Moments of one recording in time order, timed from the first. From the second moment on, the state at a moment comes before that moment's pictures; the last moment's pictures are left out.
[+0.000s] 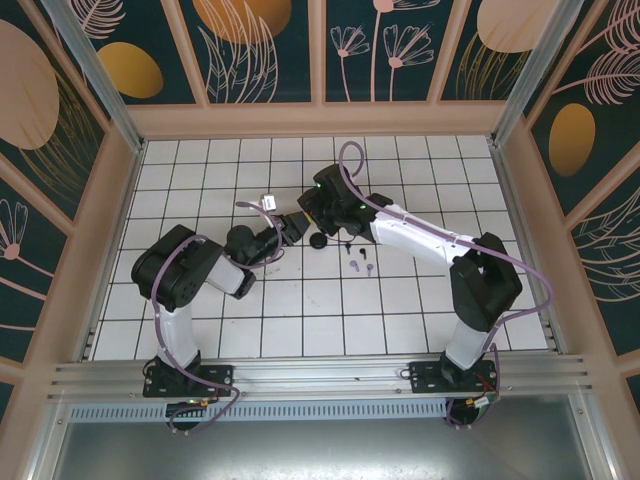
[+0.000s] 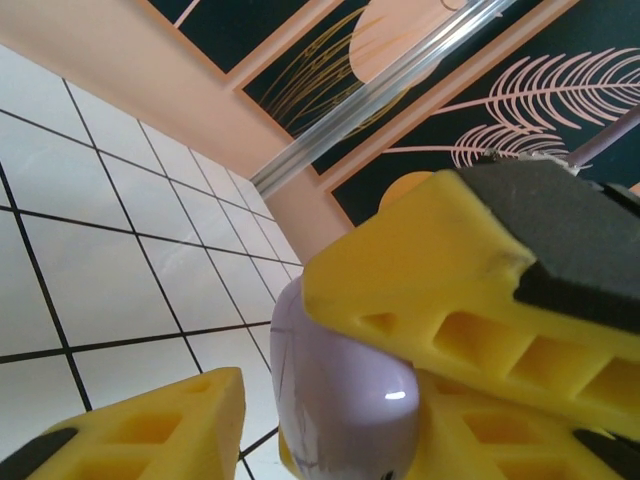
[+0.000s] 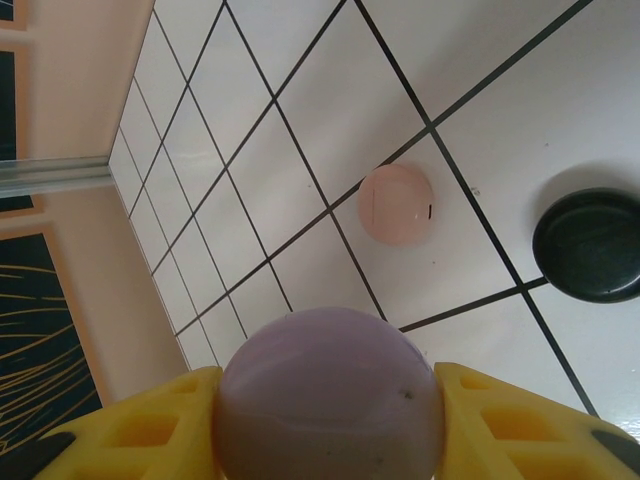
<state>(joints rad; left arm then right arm) -0.51 1.93 0.56 1.49 0.40 -0.97 0.77 1.73 1.34 -0.34 0.00 1.42</state>
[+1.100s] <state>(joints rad) -0.52 1.95 0.58 1.49 0.42 -0.99 0.70 1.53 1.16 -0.16 0.06 1.39</state>
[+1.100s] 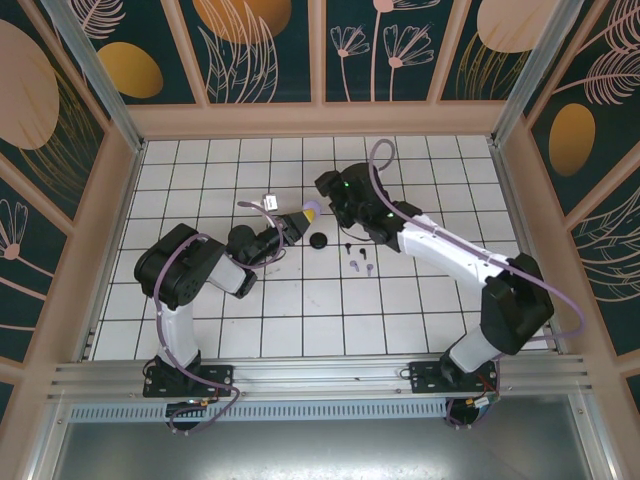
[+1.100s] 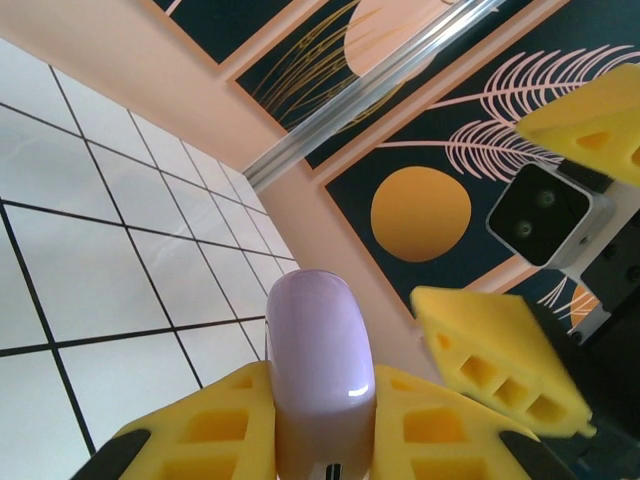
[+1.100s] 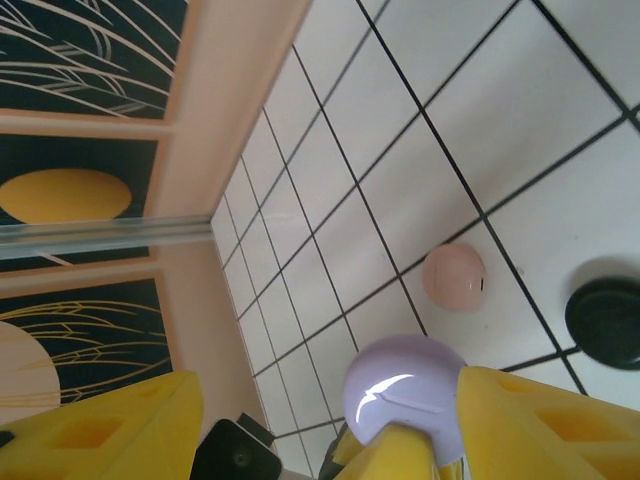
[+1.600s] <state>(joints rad) -0.52 1.88 0.68 1.28 0.54 -0.92 0.53 1.35 0.97 -0.18 0.03 1.03</state>
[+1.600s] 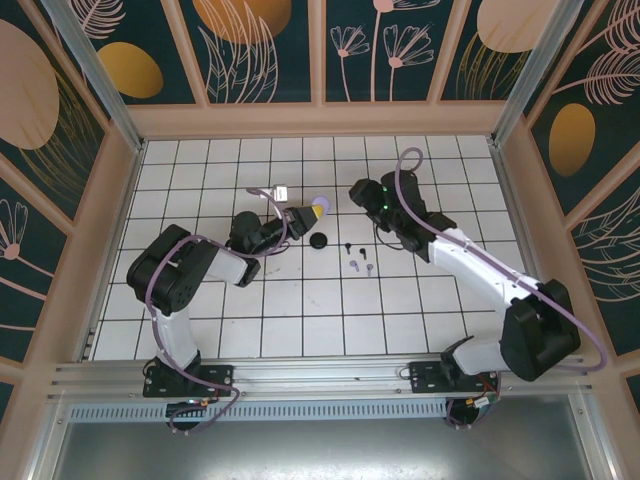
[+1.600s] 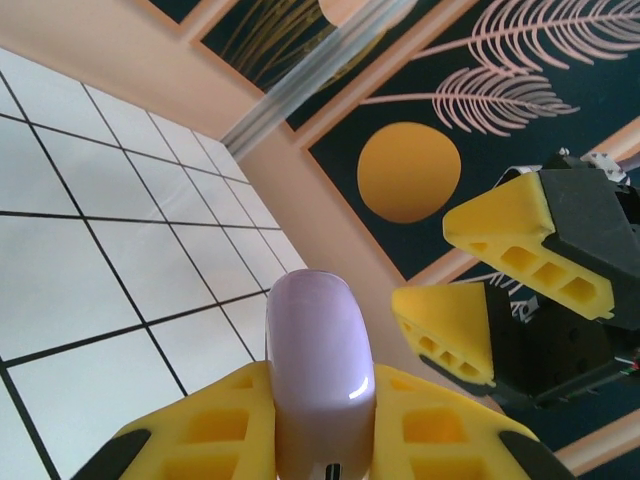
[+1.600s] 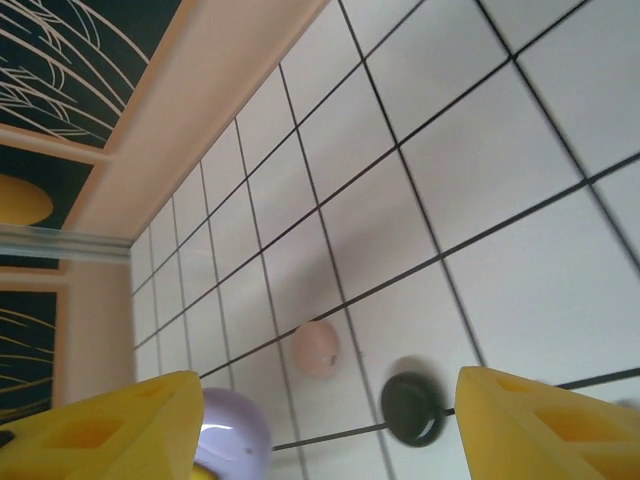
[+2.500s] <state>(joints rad) -0.52 1.88 0.75 1.23 0.86 -0.93 0.45 1.23 0.77 0.03 -0.46 0.54</state>
